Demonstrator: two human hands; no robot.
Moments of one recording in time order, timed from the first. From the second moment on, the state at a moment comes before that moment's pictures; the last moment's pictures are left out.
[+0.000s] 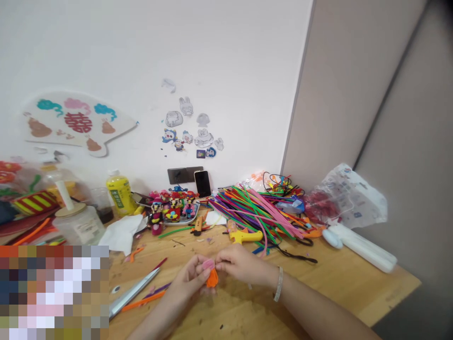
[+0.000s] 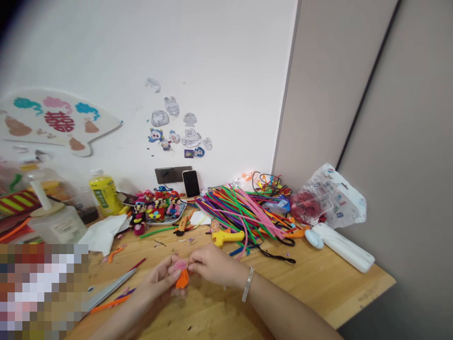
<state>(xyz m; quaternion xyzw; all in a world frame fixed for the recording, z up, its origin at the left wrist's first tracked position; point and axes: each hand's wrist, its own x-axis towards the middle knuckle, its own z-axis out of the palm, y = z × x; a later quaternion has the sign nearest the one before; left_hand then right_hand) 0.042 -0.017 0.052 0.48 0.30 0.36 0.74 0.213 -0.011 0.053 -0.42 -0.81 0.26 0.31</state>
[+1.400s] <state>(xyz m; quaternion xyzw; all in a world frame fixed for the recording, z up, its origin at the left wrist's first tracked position) 0.039 0.000 0.025 0.57 0.33 0.39 0.64 0.205 -0.011 0.044 -0.47 -0.74 0.29 0.39</state>
